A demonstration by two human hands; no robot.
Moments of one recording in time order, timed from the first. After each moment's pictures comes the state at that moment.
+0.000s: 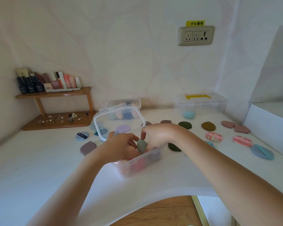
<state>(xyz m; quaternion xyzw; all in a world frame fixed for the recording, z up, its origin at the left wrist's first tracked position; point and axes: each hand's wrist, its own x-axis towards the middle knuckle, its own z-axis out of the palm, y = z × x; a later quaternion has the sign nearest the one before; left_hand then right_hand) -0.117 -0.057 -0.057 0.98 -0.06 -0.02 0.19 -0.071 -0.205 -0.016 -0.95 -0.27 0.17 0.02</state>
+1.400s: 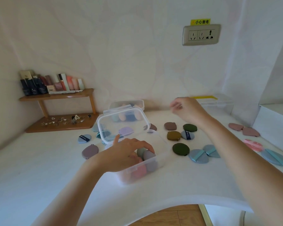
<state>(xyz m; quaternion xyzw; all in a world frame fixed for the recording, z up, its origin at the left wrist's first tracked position) -0.130 -0.059 -0.051 0.97 -0.14 -0.05 0.19 0.007 -0.271 -0.012 -0.92 -0.19 -0.12 0.32</state>
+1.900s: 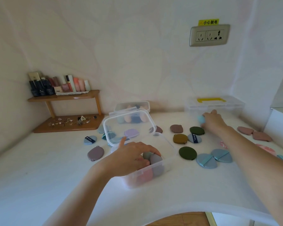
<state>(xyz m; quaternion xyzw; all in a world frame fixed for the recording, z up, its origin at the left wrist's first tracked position) -0.129 -0.060 -0.057 0.97 -0.13 -0.02 0.21 0.112 -0.332 -0.090 -0.99 0.01 -0.06 0.13</state>
